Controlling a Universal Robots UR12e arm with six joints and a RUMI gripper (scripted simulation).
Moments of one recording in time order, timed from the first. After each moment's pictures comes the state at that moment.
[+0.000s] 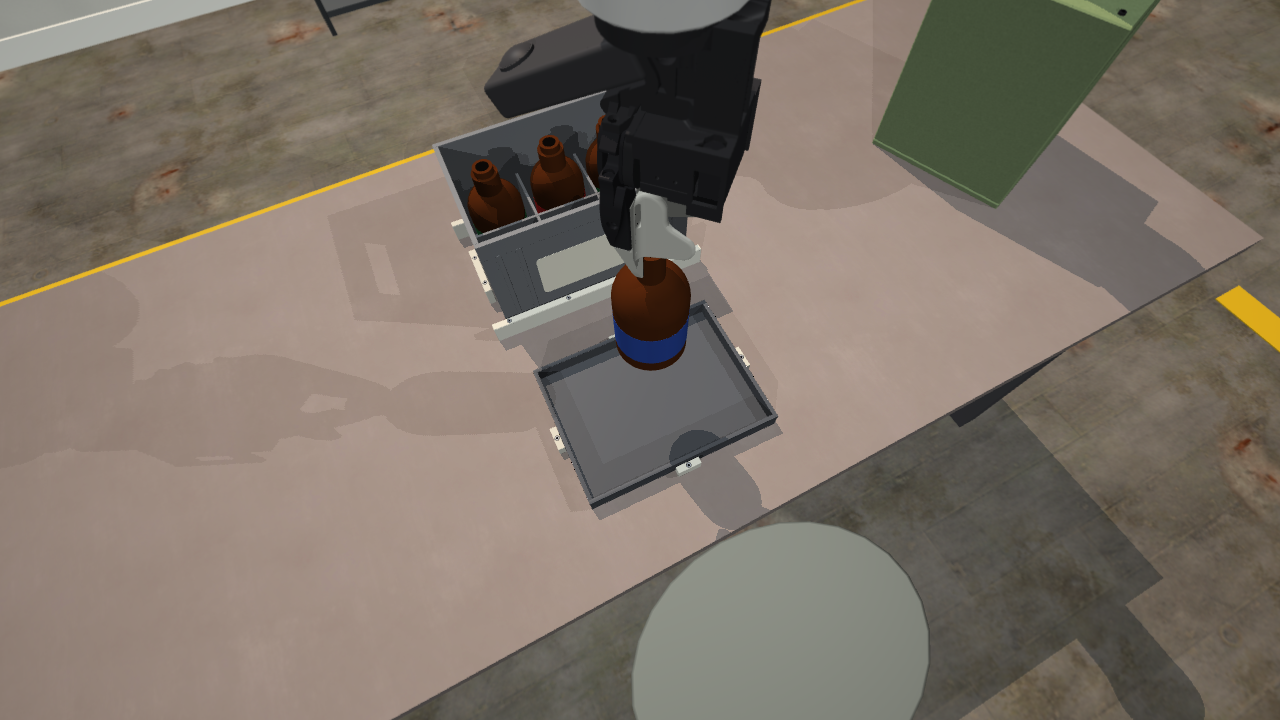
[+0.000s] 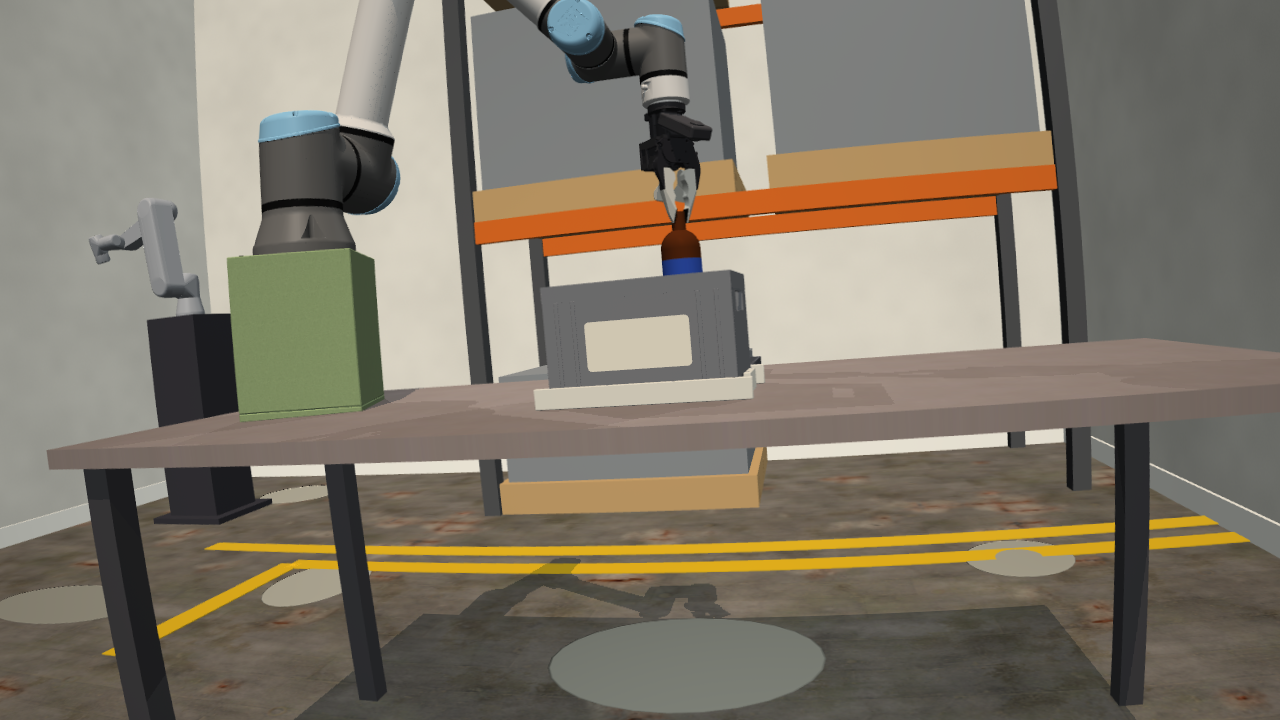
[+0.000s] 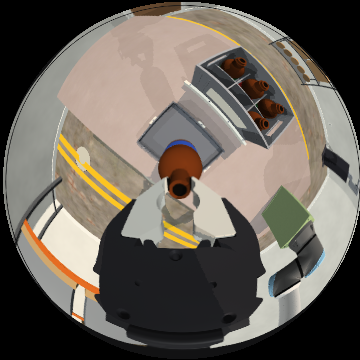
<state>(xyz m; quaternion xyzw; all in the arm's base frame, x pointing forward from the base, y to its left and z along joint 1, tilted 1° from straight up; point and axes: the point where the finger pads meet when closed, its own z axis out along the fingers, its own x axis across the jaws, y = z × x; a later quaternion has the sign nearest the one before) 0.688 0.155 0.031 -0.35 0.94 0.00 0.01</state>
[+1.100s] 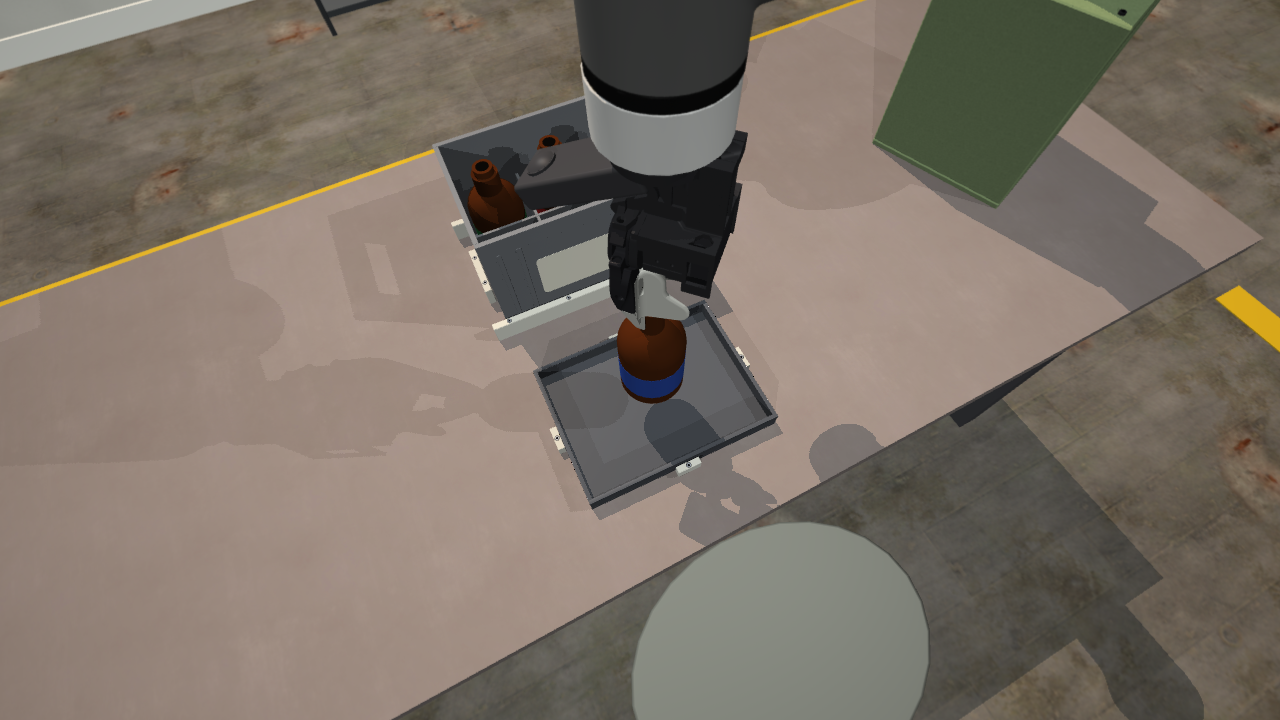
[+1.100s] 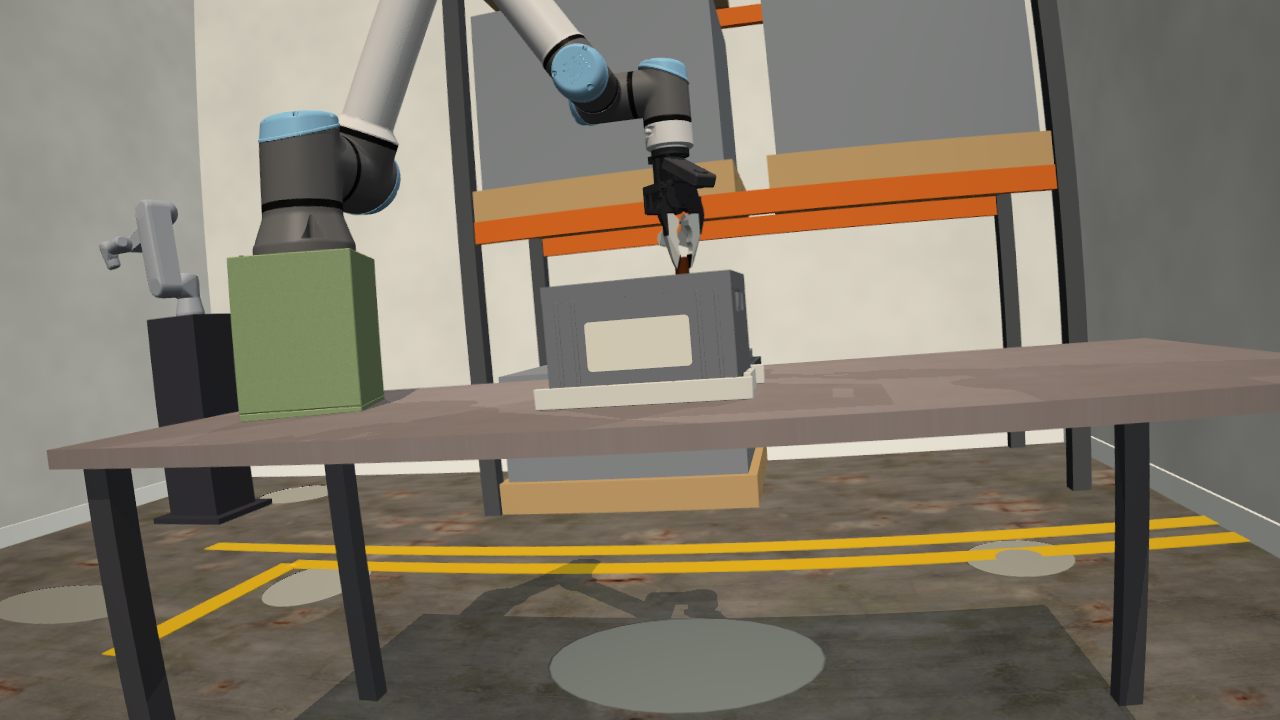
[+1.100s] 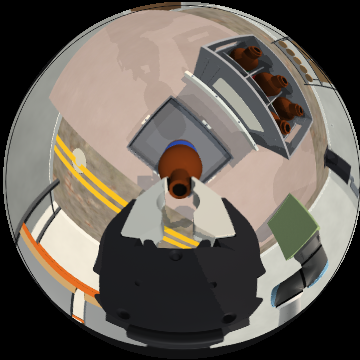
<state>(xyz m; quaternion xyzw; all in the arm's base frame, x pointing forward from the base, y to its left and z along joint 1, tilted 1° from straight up) 0.689 0.156 -0.053 -0.35 0.94 0.00 0.01</state>
